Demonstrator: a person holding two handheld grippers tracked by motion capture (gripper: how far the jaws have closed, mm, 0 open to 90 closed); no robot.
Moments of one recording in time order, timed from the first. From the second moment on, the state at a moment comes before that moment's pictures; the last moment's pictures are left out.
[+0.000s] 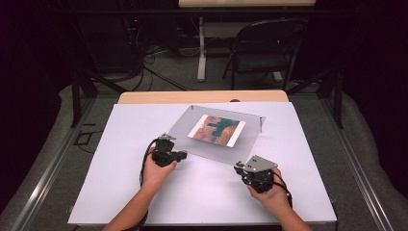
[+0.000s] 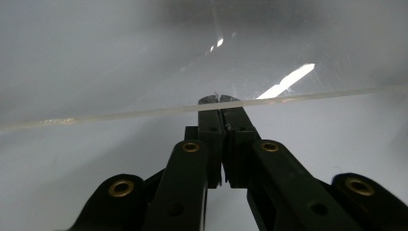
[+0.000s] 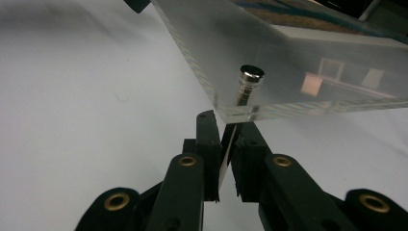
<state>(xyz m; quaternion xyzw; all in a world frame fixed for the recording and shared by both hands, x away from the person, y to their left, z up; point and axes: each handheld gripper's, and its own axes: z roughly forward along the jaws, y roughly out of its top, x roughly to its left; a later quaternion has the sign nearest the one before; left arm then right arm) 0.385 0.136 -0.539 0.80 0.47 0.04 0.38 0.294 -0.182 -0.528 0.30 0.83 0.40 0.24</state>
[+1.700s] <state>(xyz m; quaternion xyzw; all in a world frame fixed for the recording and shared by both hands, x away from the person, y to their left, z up) 0.279 0.143 -0.542 0.82 0.39 0.10 0.41 0.267 -0.178 -0.539 0.32 0.83 0.44 0.15</state>
